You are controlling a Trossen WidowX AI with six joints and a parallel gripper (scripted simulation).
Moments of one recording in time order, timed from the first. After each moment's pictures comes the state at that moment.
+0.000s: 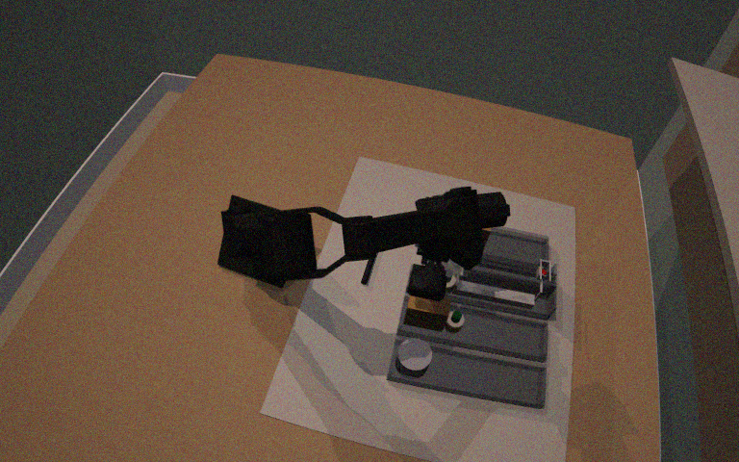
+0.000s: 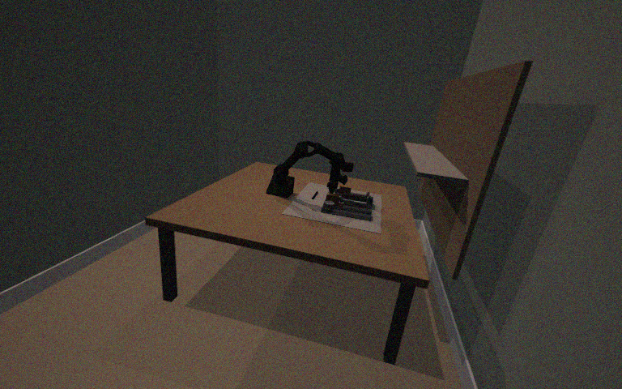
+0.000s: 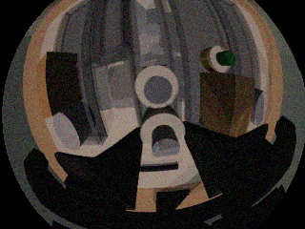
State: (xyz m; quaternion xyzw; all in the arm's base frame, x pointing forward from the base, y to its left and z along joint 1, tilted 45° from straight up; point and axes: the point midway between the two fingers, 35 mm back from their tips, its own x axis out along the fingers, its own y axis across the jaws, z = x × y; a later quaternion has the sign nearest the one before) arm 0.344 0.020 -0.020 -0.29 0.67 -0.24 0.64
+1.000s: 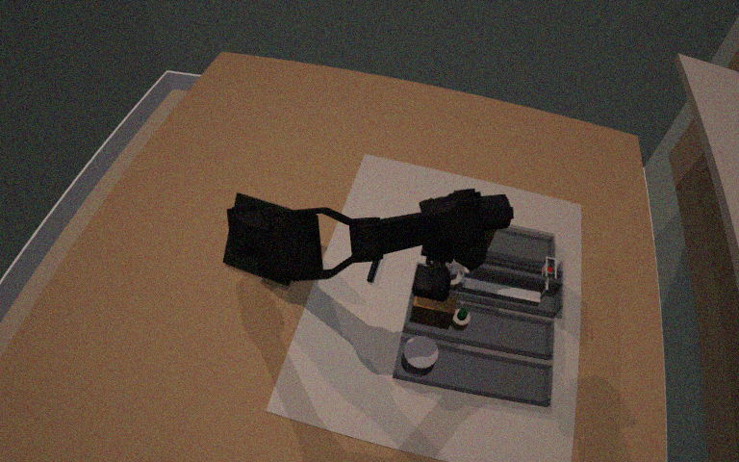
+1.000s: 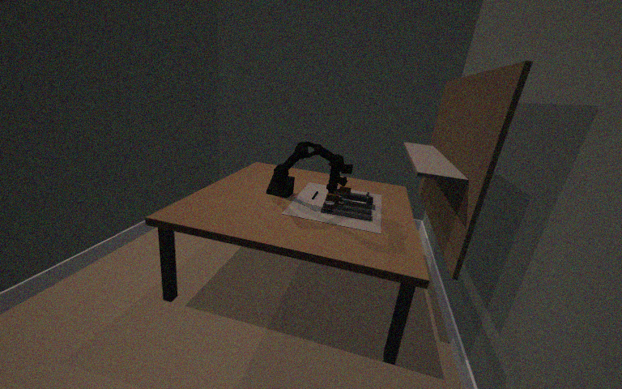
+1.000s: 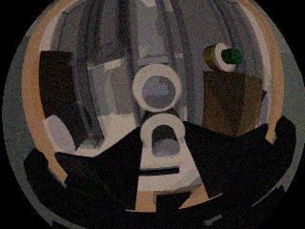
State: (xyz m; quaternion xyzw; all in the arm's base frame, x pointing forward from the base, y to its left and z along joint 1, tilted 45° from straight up) arm 0.342 0.011 -0.028 -0.29 0.67 -0.24 0.64
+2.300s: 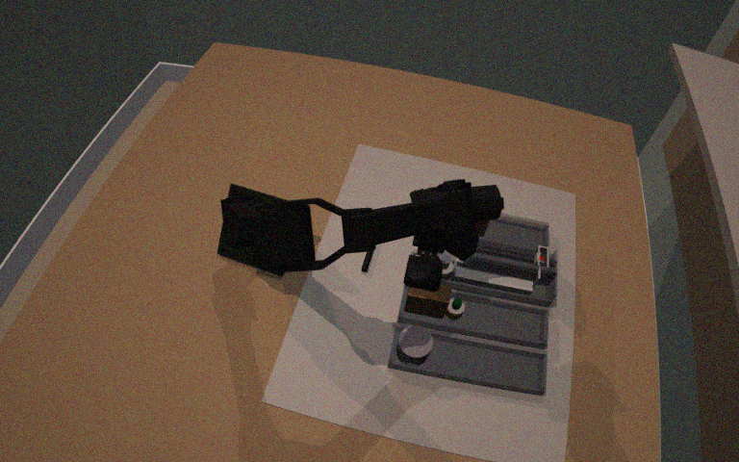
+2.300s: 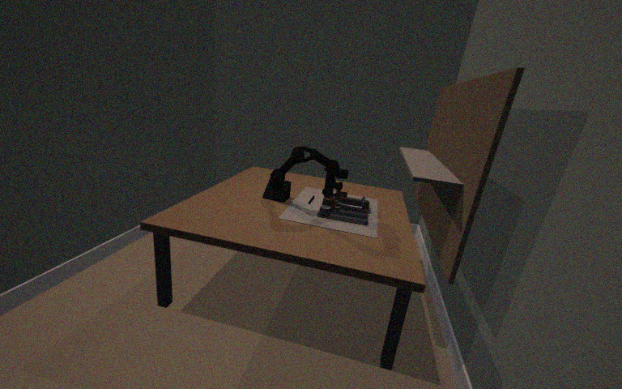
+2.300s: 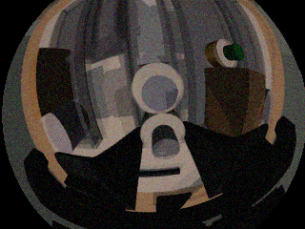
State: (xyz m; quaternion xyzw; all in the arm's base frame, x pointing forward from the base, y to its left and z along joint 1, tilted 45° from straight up) arm 0.337 0.008 -0.032 -0.29 0.67 -0.24 0.64
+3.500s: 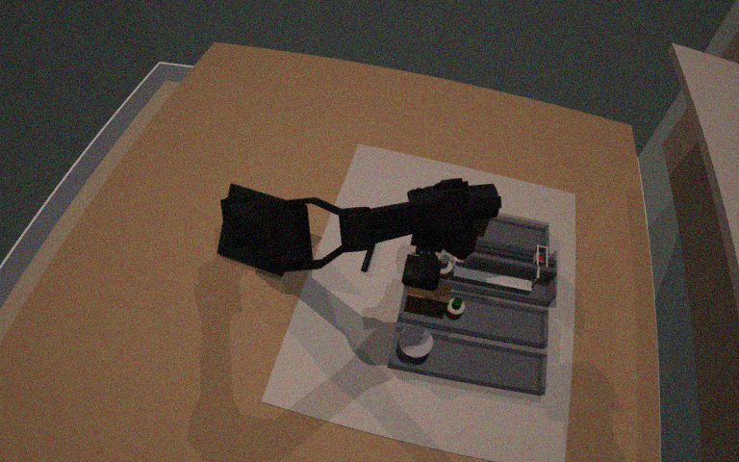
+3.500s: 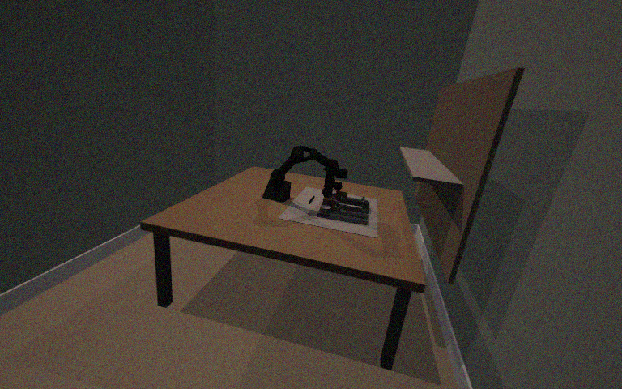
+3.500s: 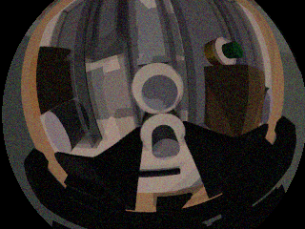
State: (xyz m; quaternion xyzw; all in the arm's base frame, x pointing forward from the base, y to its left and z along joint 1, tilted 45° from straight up) arm 0.334 0.008 -0.032 -0.29 0.67 -0.24 0.64
